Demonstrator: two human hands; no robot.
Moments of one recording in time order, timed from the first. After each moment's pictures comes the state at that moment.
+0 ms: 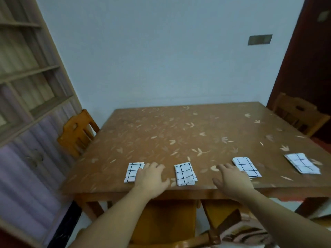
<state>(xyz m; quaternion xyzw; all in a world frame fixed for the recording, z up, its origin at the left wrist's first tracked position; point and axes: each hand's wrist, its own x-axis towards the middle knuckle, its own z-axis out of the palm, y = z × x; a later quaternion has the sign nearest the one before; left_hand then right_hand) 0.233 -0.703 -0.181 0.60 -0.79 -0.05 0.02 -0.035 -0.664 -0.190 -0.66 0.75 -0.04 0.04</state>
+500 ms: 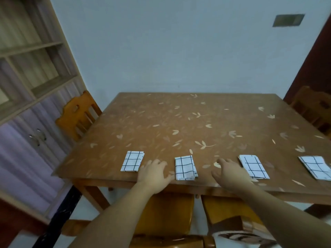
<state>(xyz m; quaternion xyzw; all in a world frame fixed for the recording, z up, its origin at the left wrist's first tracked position) 0.209 -0.730 -0.220 0.64 -0.76 -0.11 0.01 -0.048 -0.716 -0.211 -0.65 0.75 -0.02 0.12</state>
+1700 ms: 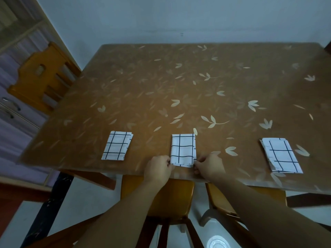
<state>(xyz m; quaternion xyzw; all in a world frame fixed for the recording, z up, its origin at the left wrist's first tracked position) 0.167 -0.818 -0.342 0.70 -0.66 -0.26 0.07 -0.011 -0.826 -0.349 -0.47 0.76 -0.14 0.42</state>
